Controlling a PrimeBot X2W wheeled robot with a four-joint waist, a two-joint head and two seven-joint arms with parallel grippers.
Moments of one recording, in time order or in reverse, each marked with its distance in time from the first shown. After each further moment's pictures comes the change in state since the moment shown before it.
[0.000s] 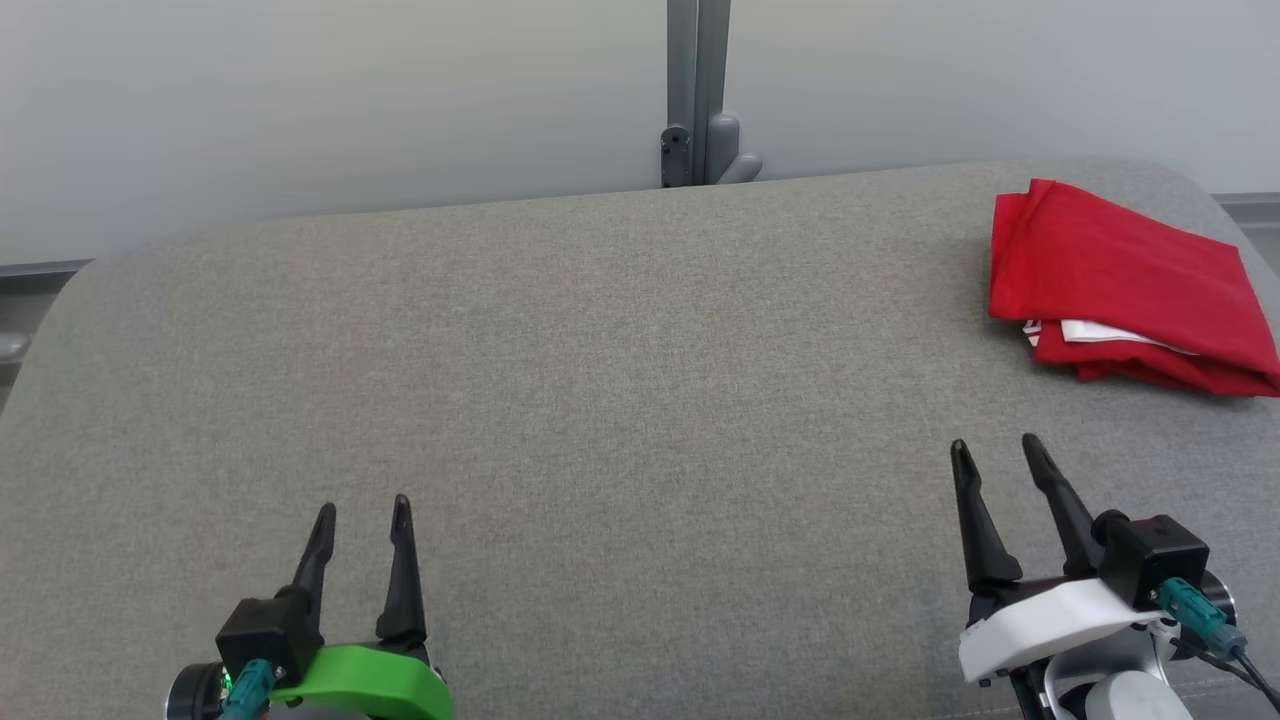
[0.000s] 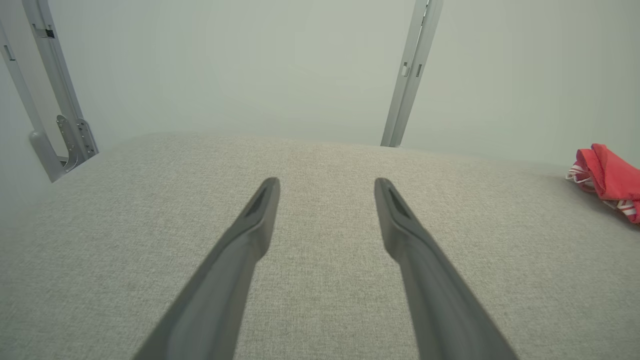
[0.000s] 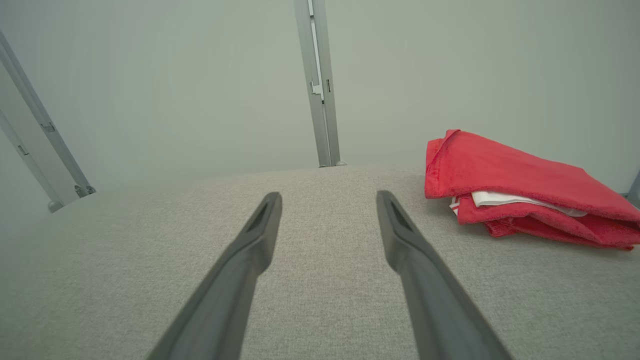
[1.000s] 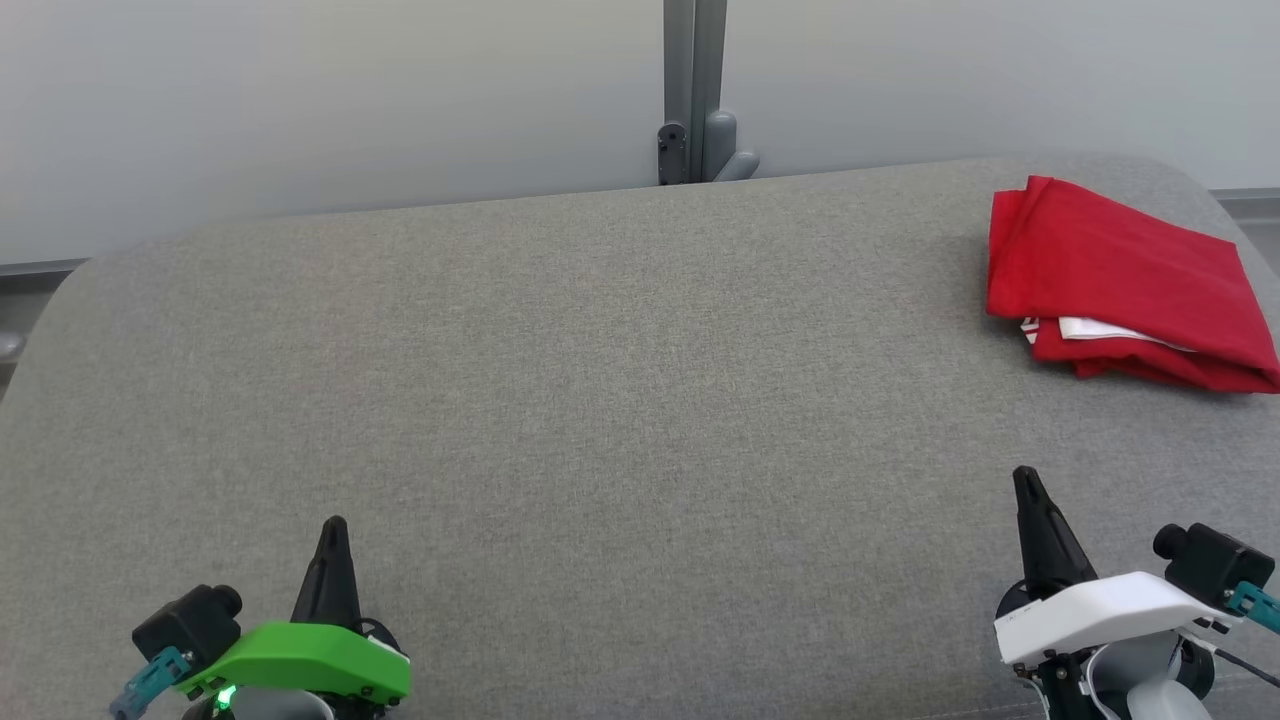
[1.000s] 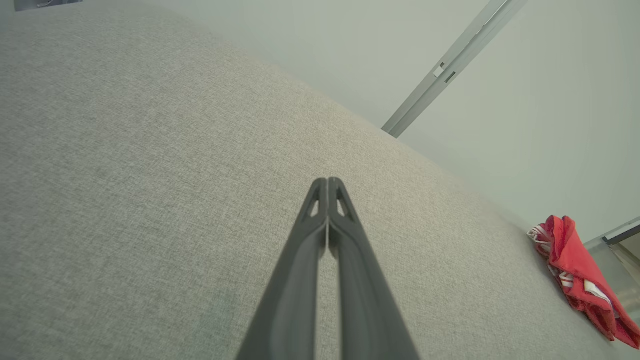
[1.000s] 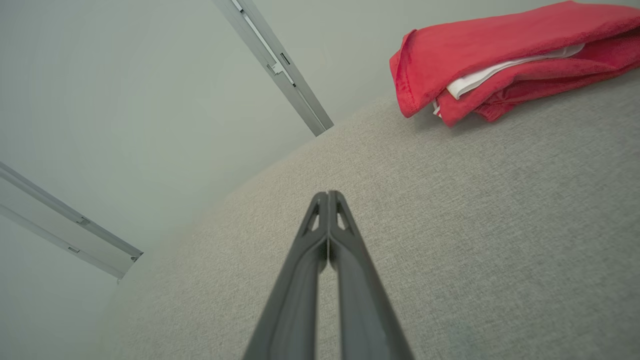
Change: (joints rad) left arm -0.034 -0.008 0.063 0.078 -0.407 -0.046 0.125; right arm -0.004 -0.002 -0.039 0.094 0.447 0.000 0.081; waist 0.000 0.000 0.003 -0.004
